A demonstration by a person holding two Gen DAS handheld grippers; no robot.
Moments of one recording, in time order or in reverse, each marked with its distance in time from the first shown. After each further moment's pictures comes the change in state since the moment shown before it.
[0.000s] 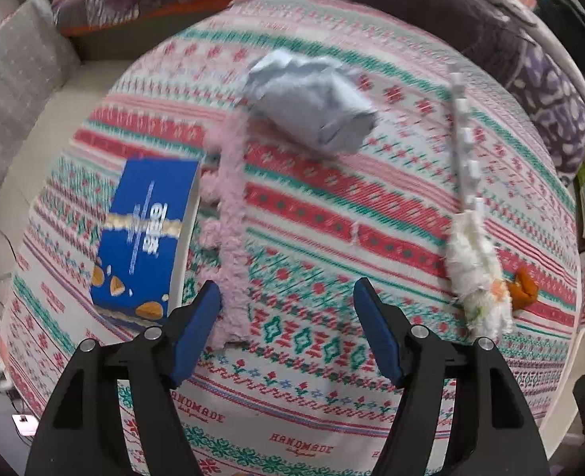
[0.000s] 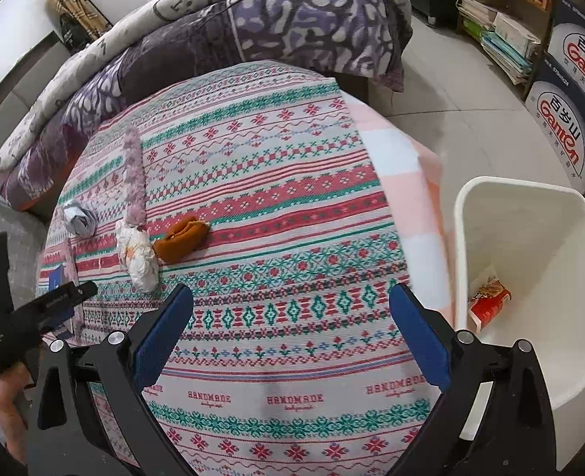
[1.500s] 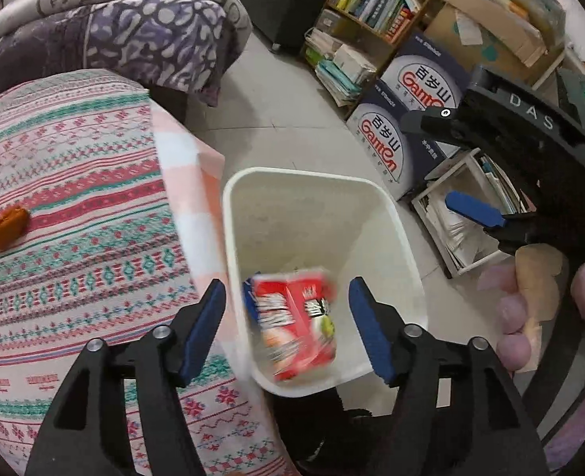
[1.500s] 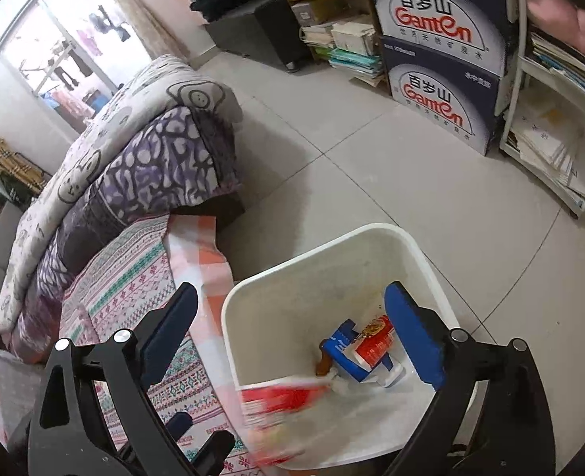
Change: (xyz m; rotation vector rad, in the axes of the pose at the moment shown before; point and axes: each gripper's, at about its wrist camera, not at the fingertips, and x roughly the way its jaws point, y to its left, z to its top) left arm -0.104 -0.278 -0.167 0.597 -0.048 -0.629; right arm -0.110 -0.214 0.017 0.420 -0.260 -0.063
